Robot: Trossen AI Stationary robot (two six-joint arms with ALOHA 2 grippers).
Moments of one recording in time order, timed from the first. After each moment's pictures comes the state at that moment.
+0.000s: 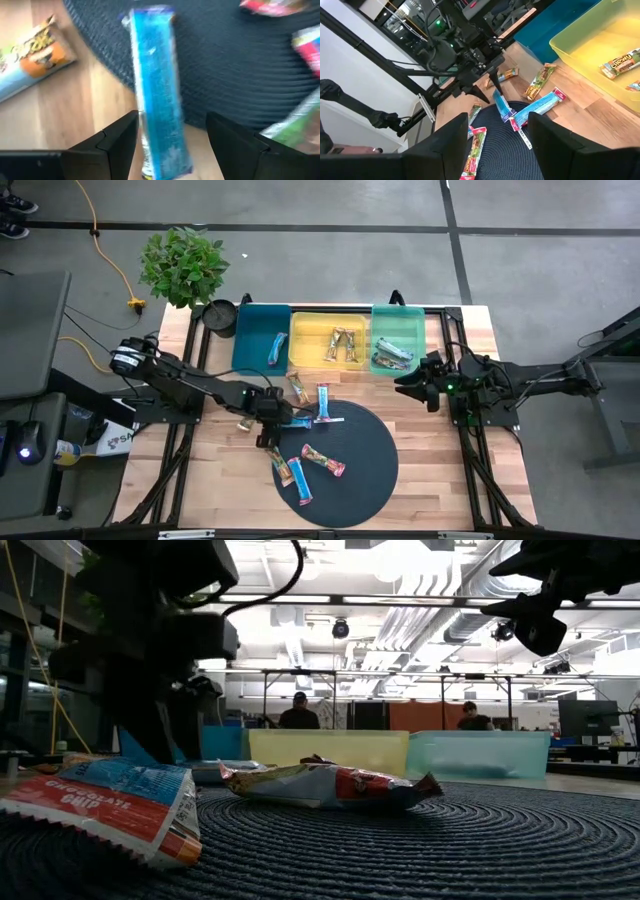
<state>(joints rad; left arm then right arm) -0.21 1.54 0.79 -0.37 -0.06 -0.09 0.04 0.46 0.37 -0.09 0.03 0.73</state>
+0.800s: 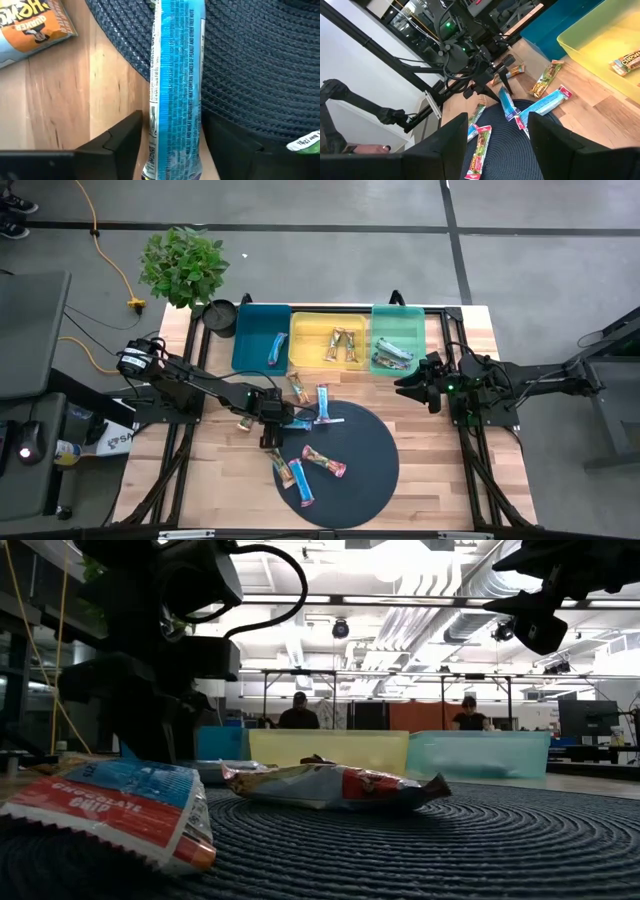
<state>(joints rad) -0.21 1.61 0.79 -0.37 -0.05 -0.19 0.04 0.46 0.37 -0.08 -0.01 0.74</state>
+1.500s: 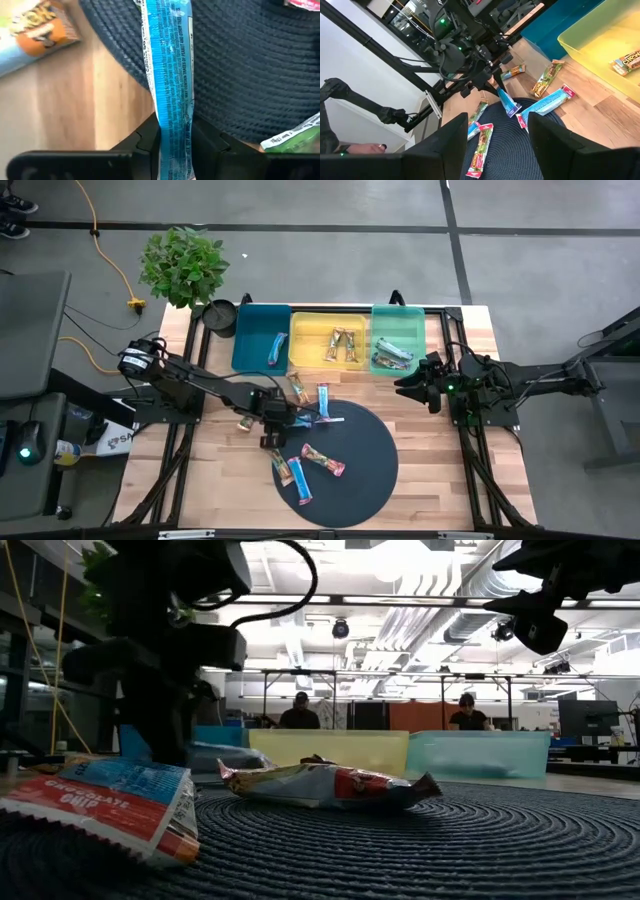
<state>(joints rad) -0.21 1.62 0.88 -0.50 -0.08 -0.18 0.04 0.46 0.37 -0.08 -0.01 0.74</state>
